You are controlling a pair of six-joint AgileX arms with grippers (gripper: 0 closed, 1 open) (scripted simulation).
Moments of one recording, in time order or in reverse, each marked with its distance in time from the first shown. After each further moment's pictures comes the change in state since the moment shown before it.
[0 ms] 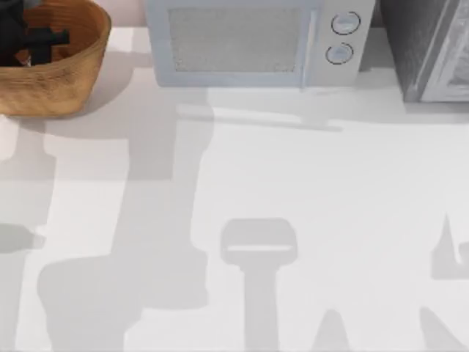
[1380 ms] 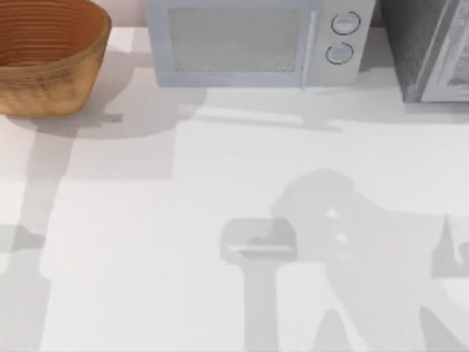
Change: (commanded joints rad) left arm -0.086 -1.744 -1.811 0.819 -0.057 -0.049; right arm 0.000 0.000 0.000 0.000 0.000 0.000
